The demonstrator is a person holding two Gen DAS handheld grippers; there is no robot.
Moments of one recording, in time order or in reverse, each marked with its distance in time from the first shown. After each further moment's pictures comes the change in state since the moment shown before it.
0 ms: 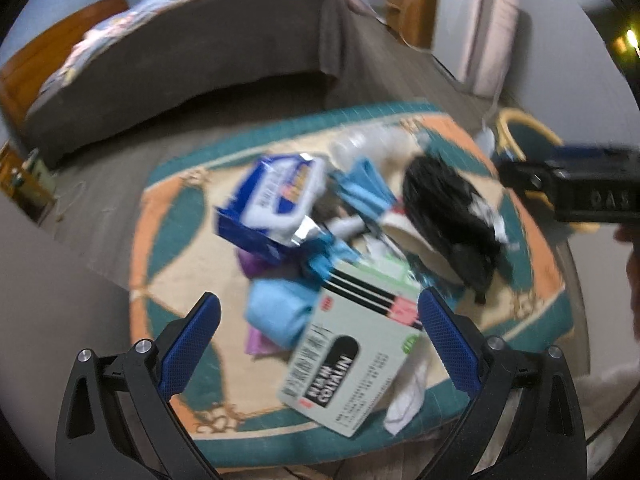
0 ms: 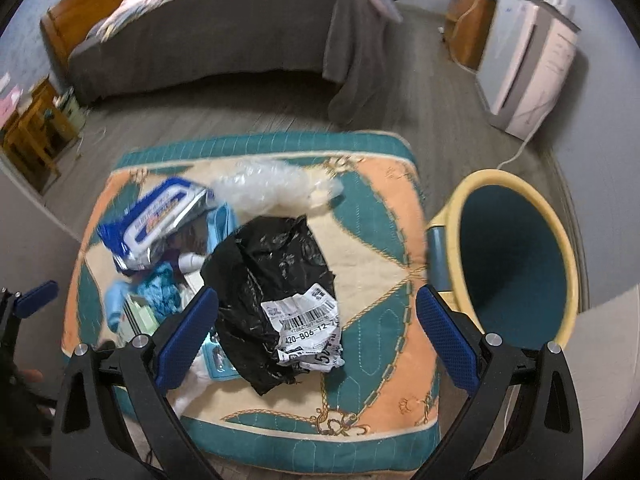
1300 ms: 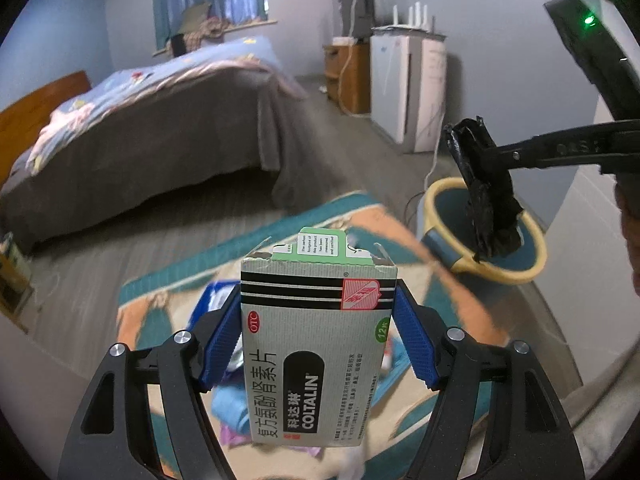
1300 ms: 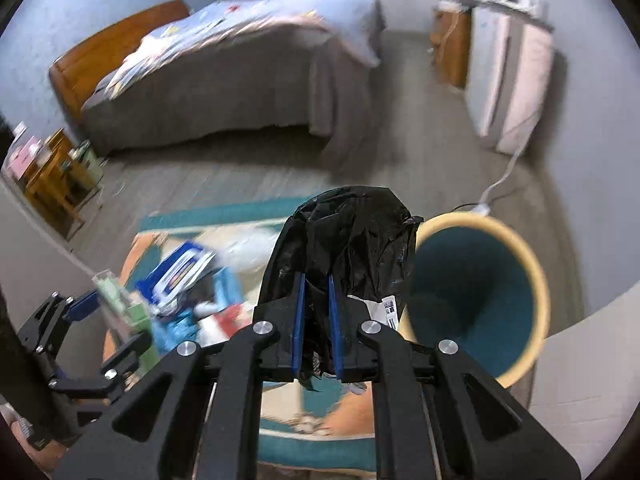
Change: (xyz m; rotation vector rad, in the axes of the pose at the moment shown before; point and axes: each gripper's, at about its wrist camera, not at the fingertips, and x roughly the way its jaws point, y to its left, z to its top) left arm -0.065 -0.057 0.057 0.159 -0.303 -0.108; right arm -0.087 -0.086 0.029 0.149 -0.170 0.050
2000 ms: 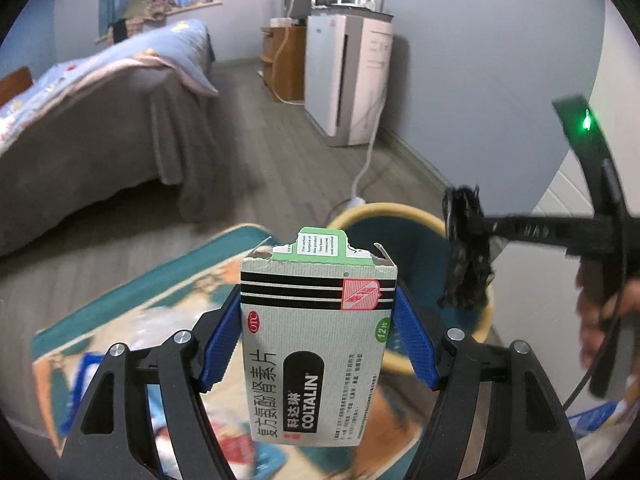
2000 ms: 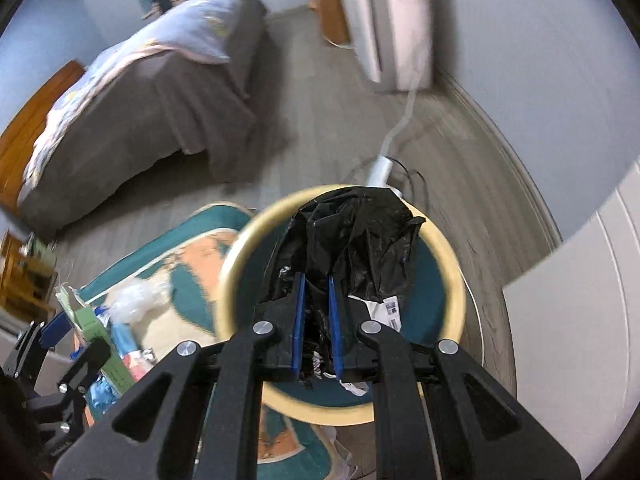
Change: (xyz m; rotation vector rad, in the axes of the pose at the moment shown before) left arm 0.111 -0.121 0.097 0.013 0.091 -0.220; right arm 0.042 -0.186 -0.014 0.366 0.090 -0.117
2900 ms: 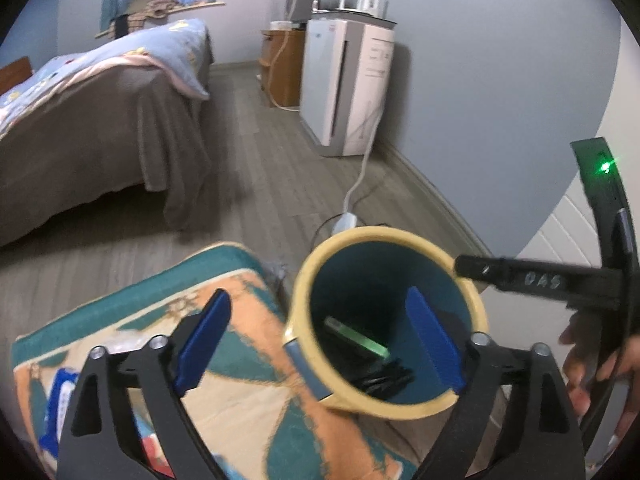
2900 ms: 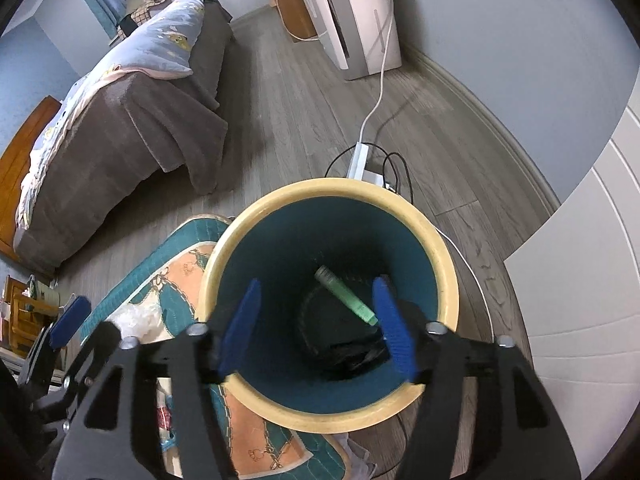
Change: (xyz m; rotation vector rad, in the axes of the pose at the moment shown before) left arm 0.015 -0.002 0.015 -0.046 -0.033 0.003; right arm 0.002 -0.012 0.004 0.101 -0.012 0.015
